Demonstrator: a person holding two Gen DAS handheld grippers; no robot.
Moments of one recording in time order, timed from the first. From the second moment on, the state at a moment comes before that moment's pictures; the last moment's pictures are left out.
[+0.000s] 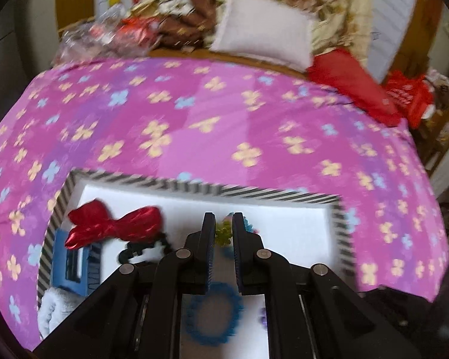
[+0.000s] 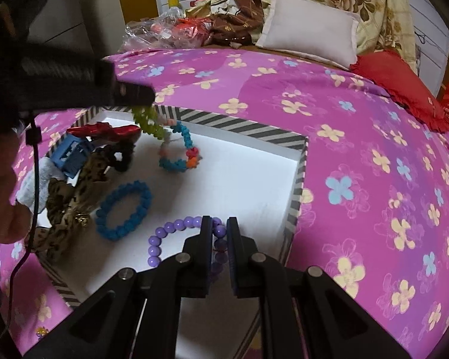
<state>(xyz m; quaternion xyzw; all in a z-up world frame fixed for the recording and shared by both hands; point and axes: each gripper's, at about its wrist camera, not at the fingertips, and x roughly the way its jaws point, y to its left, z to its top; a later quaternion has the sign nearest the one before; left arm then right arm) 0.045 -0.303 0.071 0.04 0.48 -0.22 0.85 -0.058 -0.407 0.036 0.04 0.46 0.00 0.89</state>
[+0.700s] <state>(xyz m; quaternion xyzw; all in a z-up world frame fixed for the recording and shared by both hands) 0.041 -0.272 0.062 0.03 0.50 -0.18 0.84 -0.072 -0.422 0.055 0.09 0.44 -0.03 0.90</state>
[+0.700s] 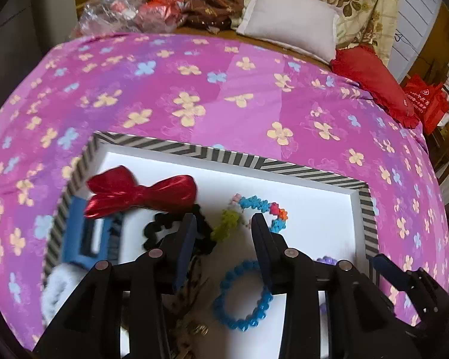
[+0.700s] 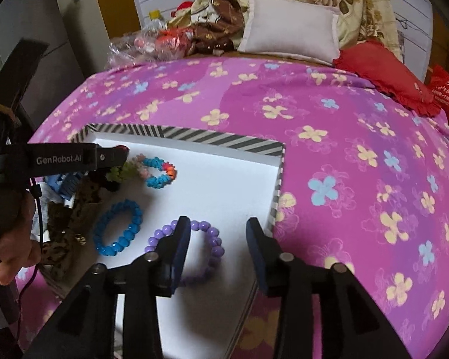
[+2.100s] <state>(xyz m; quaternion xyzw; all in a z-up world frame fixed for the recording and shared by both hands) -0.144 -0.193 0.082 0.07 0.42 -0.18 0.89 -0.234 -0.353 0.078 0.10 0.40 -0.01 0.91</state>
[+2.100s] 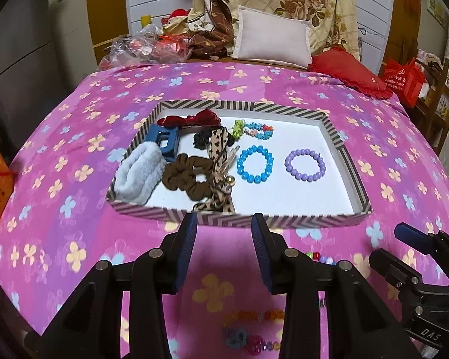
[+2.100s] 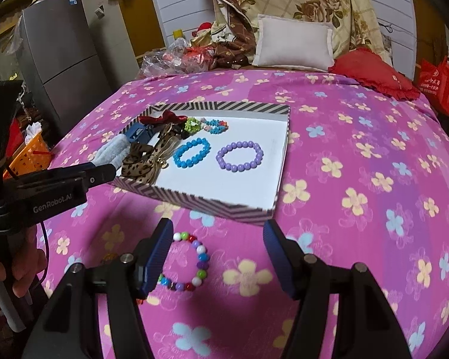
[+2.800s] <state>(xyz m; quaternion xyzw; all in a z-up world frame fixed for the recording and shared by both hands) -0.192 -0.166 0.072 0.07 0.42 -0.18 0.89 -0.275 -0.337 0.080 0.10 0.40 0.00 0.91</state>
